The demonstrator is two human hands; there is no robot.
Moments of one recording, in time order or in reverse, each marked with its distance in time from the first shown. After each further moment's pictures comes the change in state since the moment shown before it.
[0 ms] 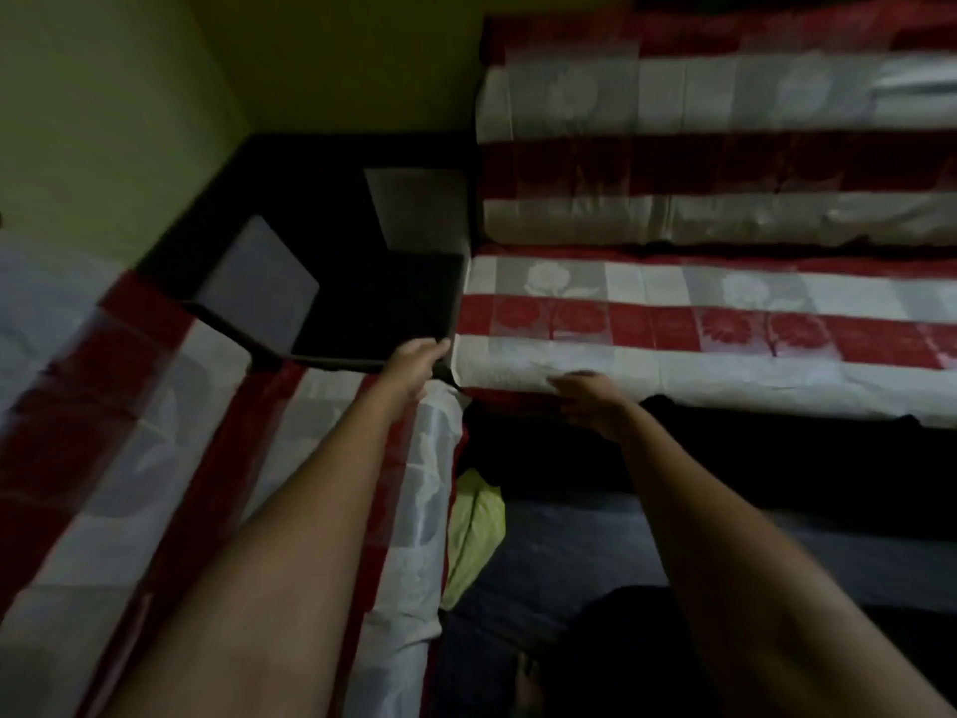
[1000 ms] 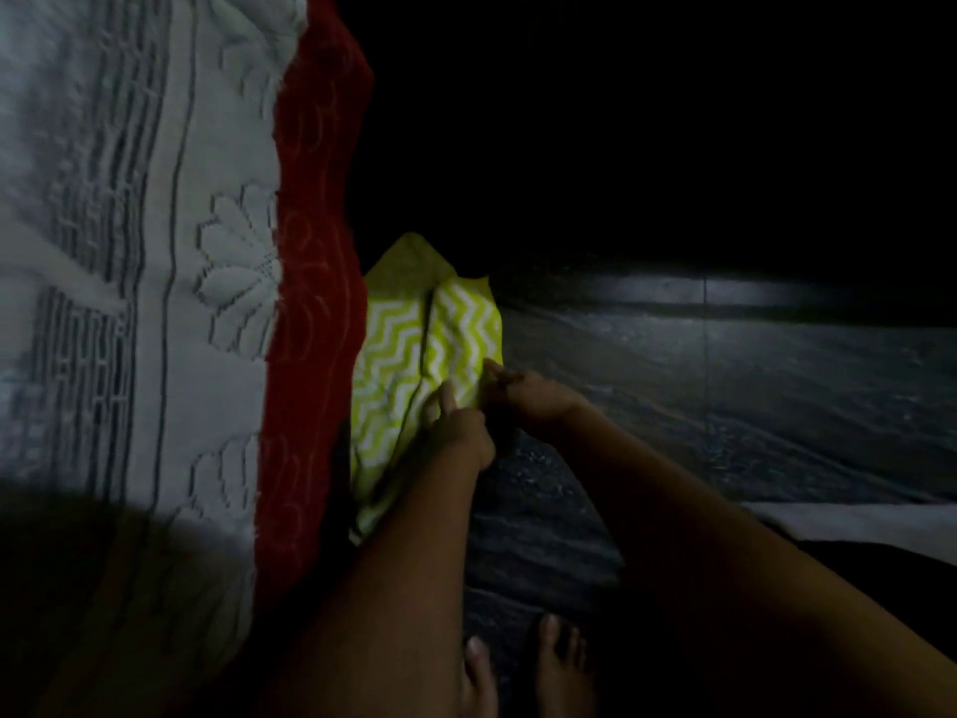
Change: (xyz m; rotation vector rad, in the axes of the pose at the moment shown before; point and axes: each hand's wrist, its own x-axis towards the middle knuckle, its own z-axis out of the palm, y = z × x) left_hand 0.375 -0.658 0.257 1.116 -0.493 -0.292; right_hand 0.509 0.570 0.210 -1.027 -0.416 -0.189
